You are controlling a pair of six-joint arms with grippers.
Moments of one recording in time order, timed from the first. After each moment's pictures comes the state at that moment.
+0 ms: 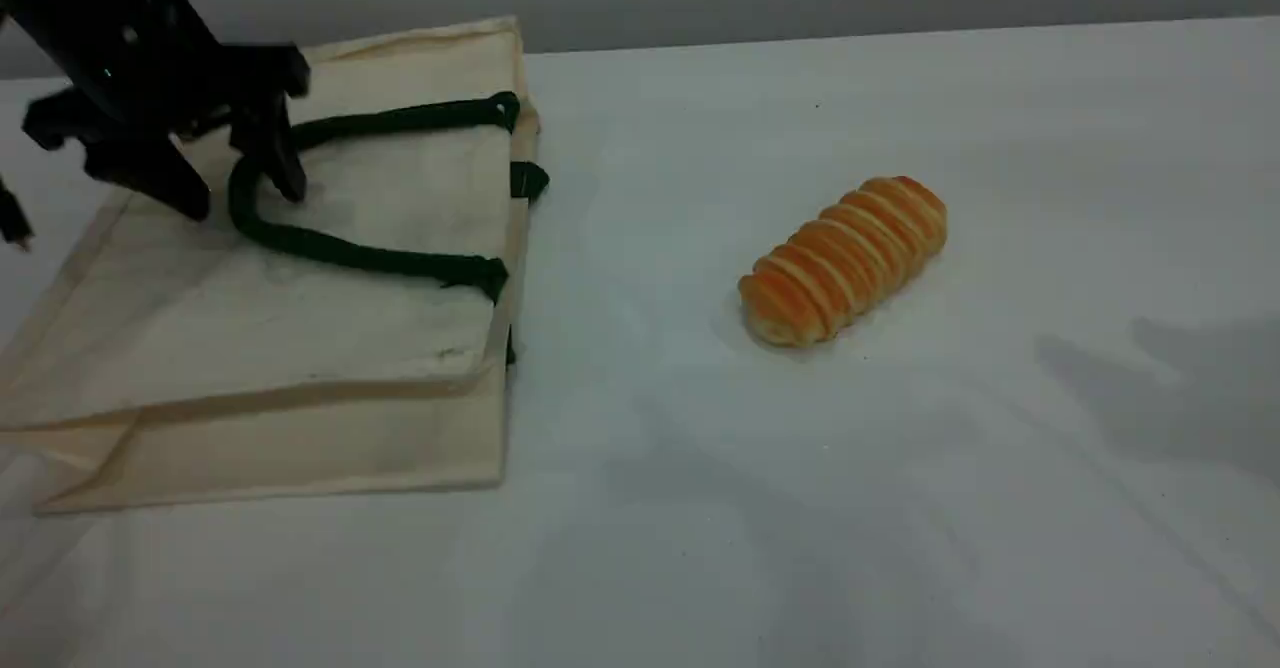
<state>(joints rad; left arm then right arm) -0.07 2.14 -1.34 -0.14 0.54 -0.05 -0.09 1.35 -0.70 1.37 0.64 -1.09</state>
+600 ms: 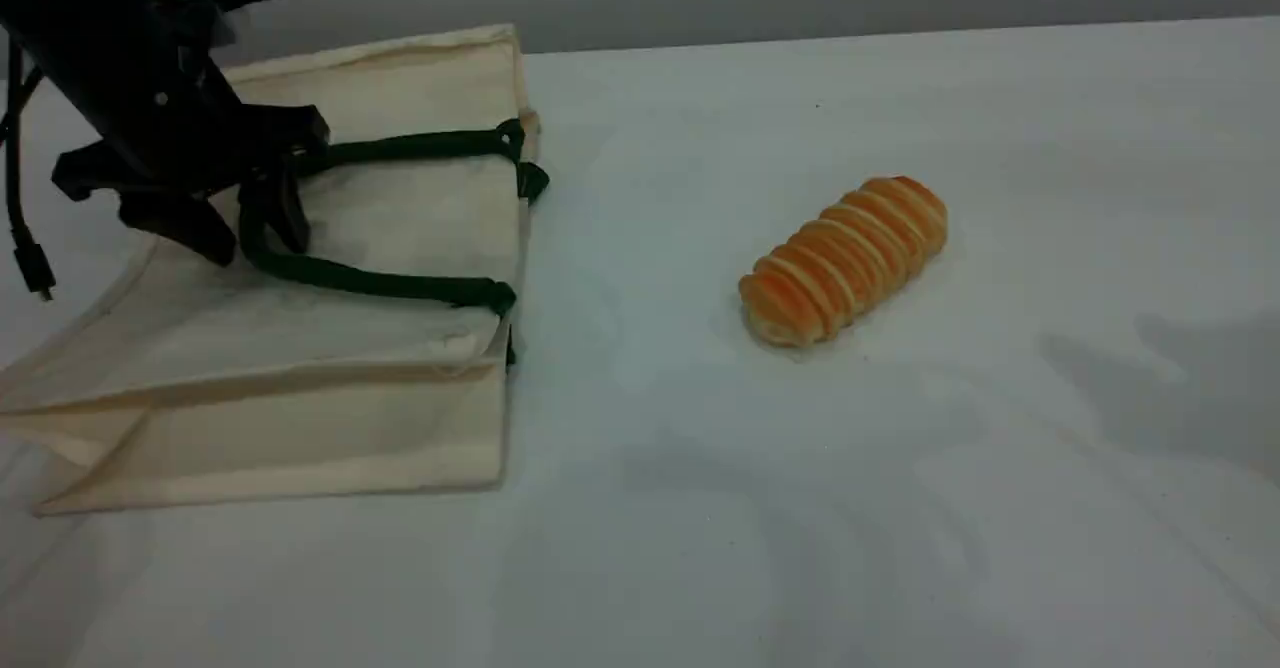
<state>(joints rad) -0.07 2.21 -1.35 -0.13 0.50 -0.05 -0.09 1.37 -0.70 1.37 0.62 -1.10</state>
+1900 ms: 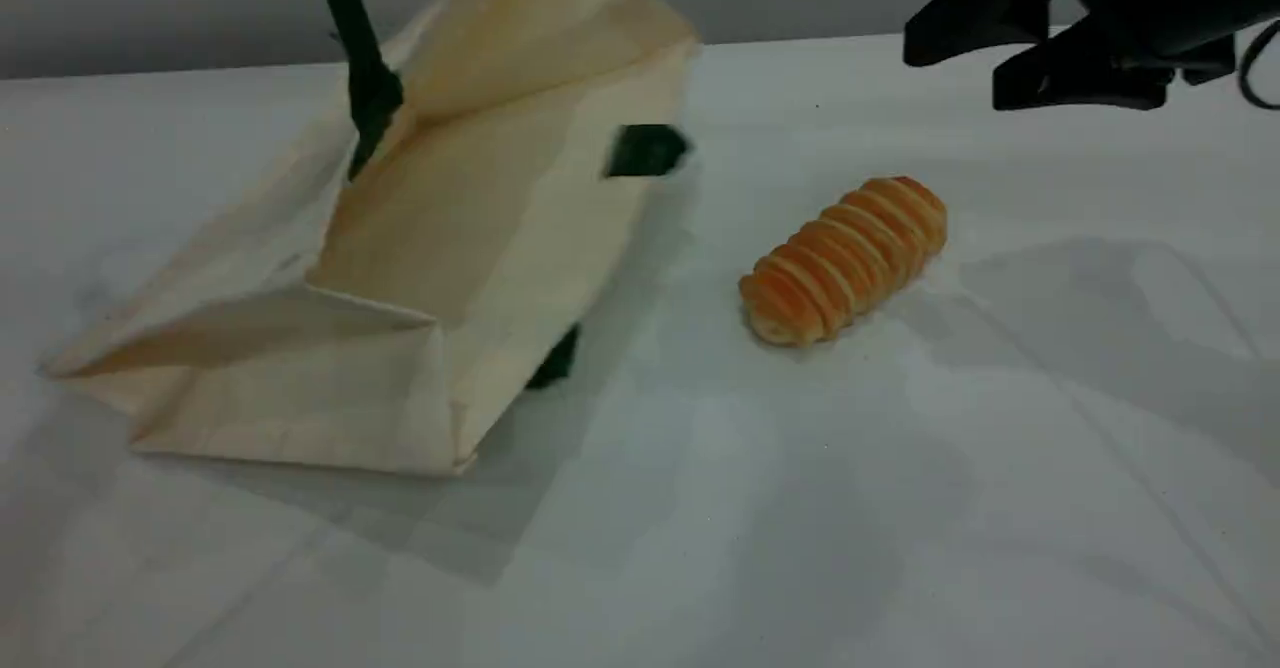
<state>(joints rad) -0.11 1.82 -1.73 -0.76 1.19 0.37 0.10 1.87 -0.87 1.75 0.58 -1.50</state>
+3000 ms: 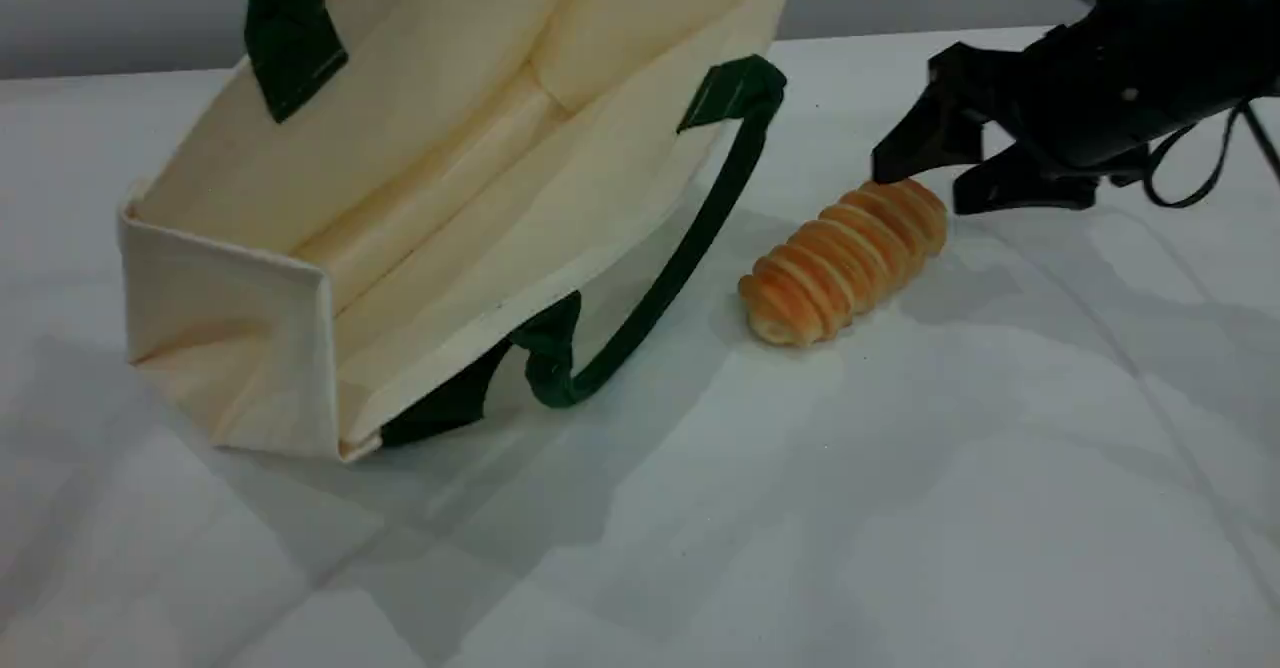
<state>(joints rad) -0.11 1.68 -1.73 -0.72 1.22 0.32 0.11 2.16 -1.04 1.74 0.56 -1.54</state>
